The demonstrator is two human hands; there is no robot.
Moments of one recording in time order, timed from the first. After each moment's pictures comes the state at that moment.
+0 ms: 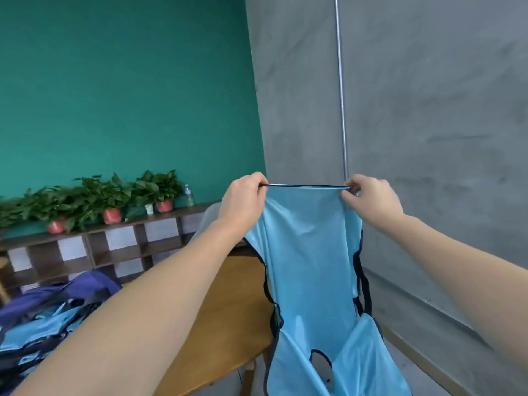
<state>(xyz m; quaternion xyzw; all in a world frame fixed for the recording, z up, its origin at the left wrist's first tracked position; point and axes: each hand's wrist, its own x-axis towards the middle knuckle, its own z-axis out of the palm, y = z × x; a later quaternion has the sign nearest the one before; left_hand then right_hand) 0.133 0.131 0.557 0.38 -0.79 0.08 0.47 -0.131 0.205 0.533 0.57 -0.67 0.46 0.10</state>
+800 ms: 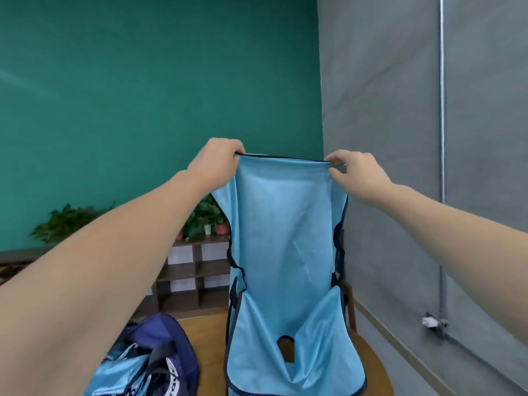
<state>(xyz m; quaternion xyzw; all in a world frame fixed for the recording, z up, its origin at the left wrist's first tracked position) 0.357 0.010 0.768 0.49 -0.74 0.25 0.39 0.050 0.025 0.725 0.71 -0.52 0.46 0.12</state>
